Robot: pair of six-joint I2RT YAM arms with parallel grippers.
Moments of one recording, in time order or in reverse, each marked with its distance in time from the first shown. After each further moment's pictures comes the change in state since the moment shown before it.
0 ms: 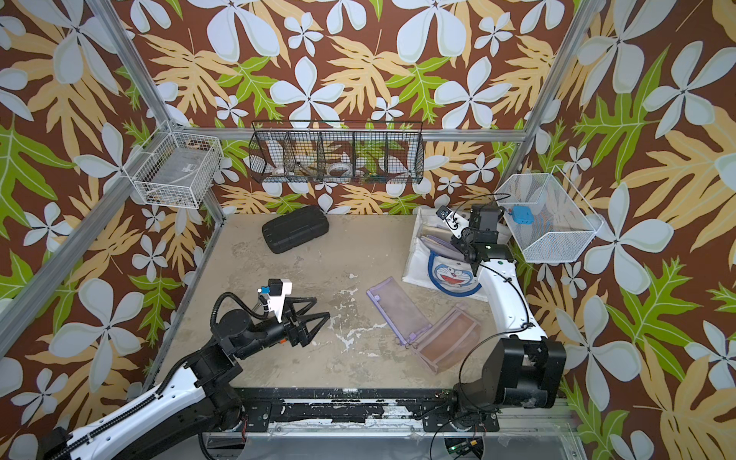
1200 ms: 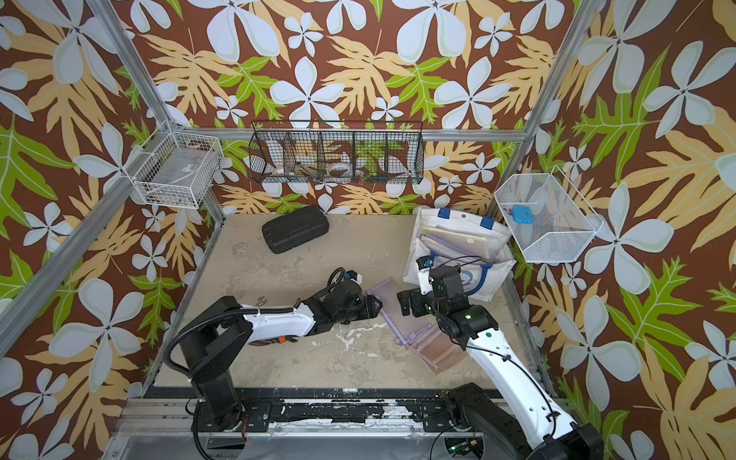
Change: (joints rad) left arm -0.136 1.165 0.600 -0.105 -0.269 -0.403; right arm 0.411 -0.463 -0.549 -0.146 -0.188 1.049
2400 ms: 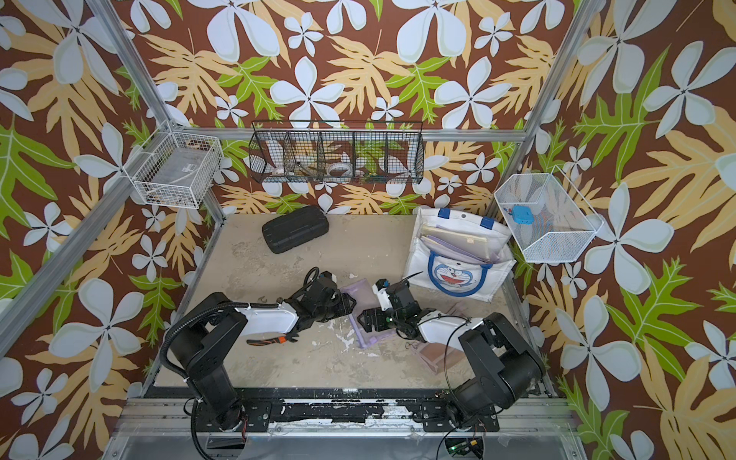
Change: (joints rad) left arm 0.185 -0.076 -0.227 0.113 0.078 0.020; right arm 0.264 0.557 -0.168 0.633 -0.230 0.284
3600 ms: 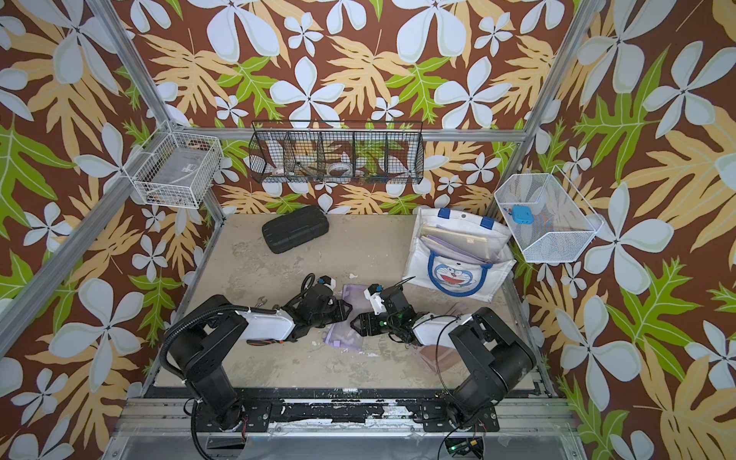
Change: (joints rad) left arm -0.024 -0.007 -0.093 0.111 0.025 0.060; right arm 0.017 0.064 -0.018 0.136 -0.121 0.091
